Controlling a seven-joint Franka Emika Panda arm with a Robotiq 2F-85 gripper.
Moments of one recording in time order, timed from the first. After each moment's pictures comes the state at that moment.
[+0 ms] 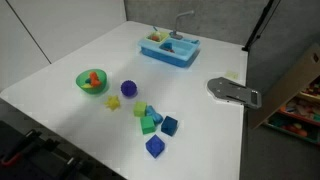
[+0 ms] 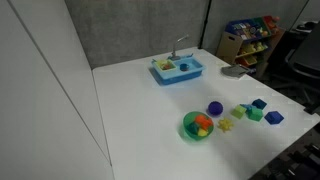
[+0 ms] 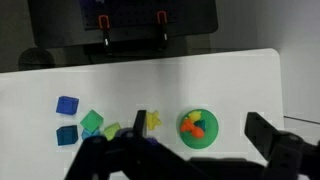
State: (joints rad) arm -0.02 -0.32 -0.14 -2.00 0.14 1.37 0.02
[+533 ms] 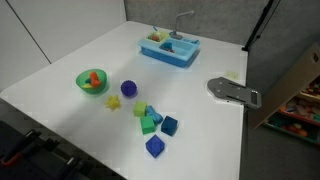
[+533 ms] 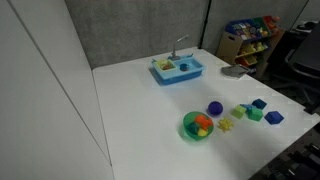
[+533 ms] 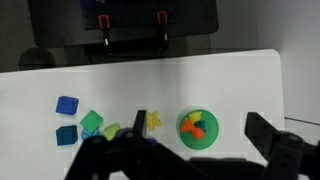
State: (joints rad) arm -0.02 -0.32 -0.13 -2.00 0.14 1.37 0.02
